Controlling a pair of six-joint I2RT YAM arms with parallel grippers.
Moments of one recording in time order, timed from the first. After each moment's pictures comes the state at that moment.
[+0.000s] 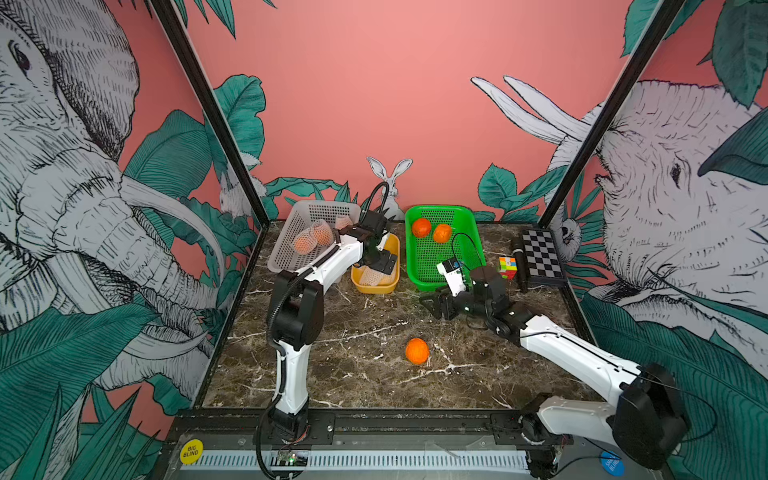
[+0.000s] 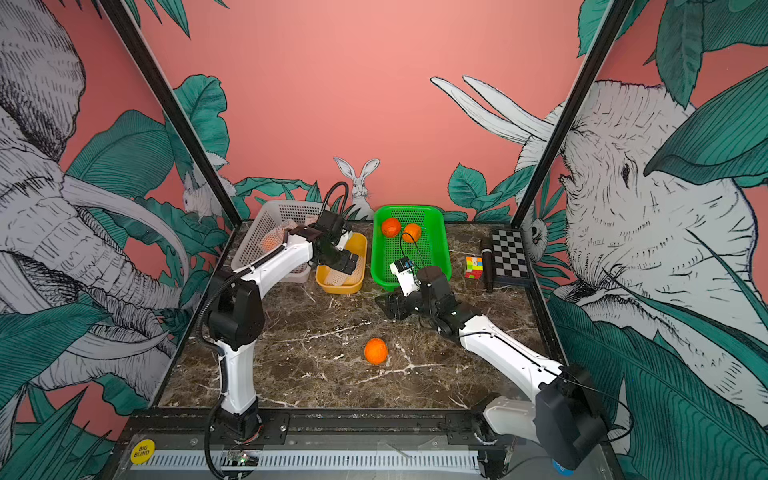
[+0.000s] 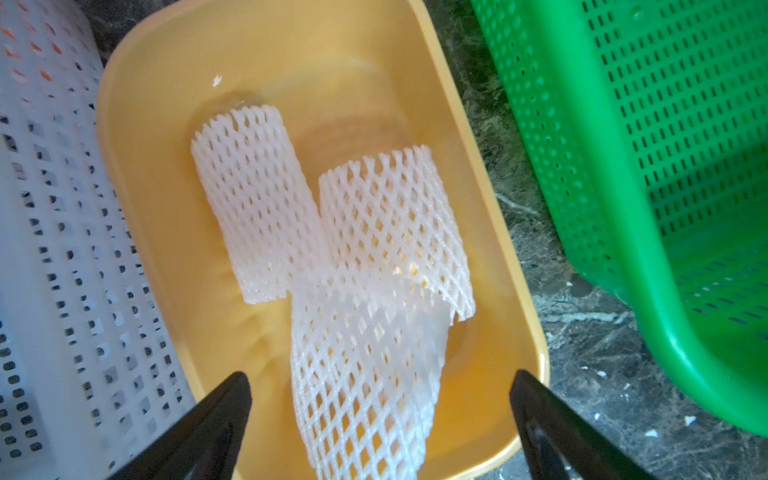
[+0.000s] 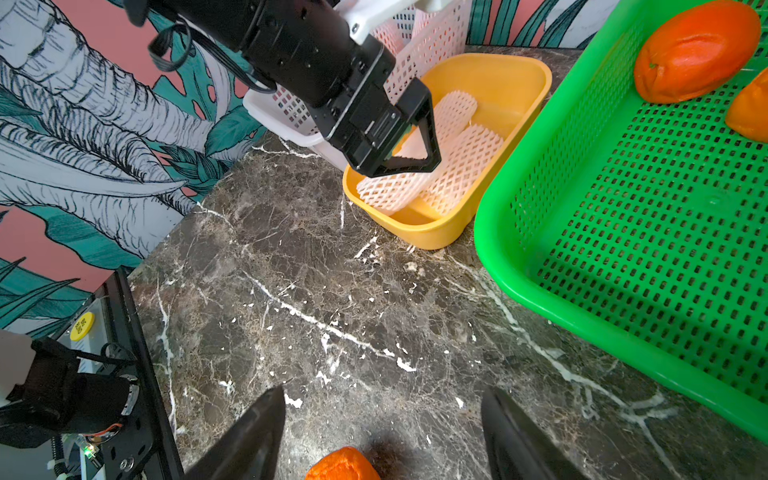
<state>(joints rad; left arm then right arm) -0.48 2.02 1.75 -0.83 -0.03 -0.03 0.60 1.23 0.80 -0.10 -0.34 0.21</state>
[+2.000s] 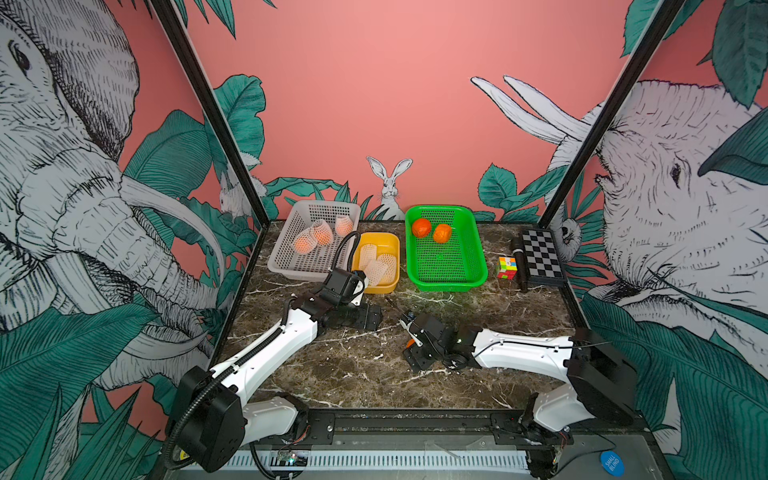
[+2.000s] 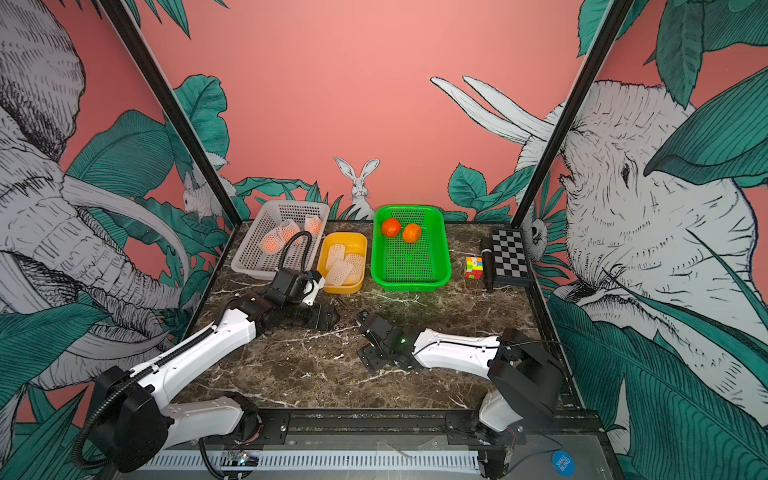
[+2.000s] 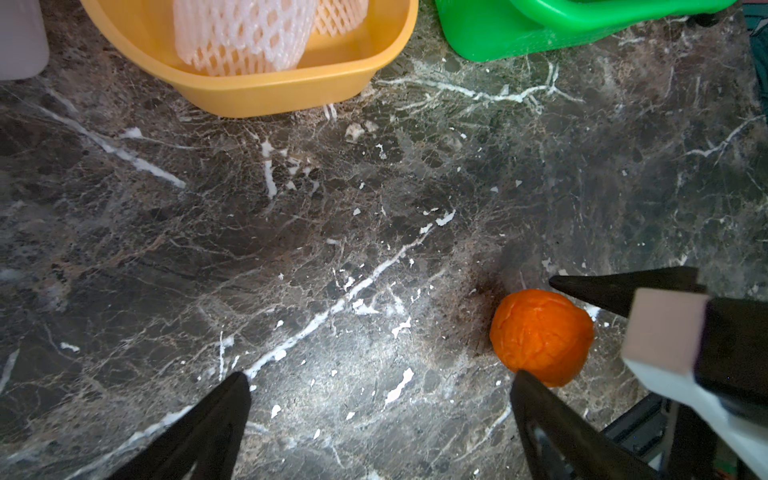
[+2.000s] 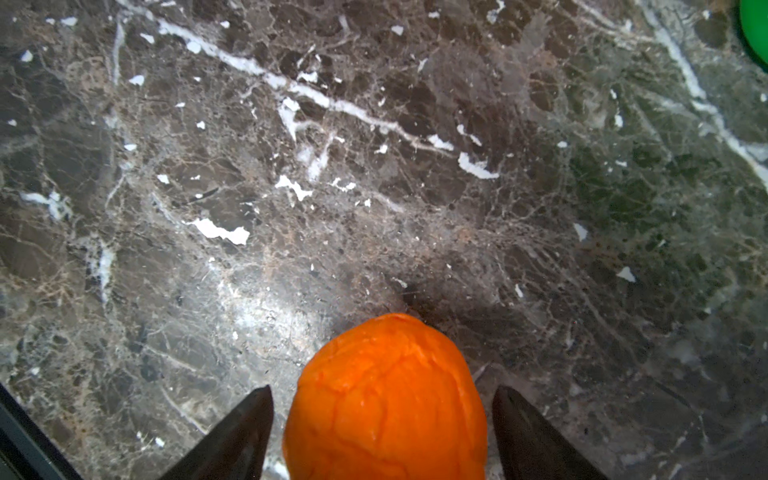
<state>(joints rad) -0.55 1.22 0.88 -0.65 0.18 -0.32 1.05 1.51 0.81 -0.33 0.11 0.29</state>
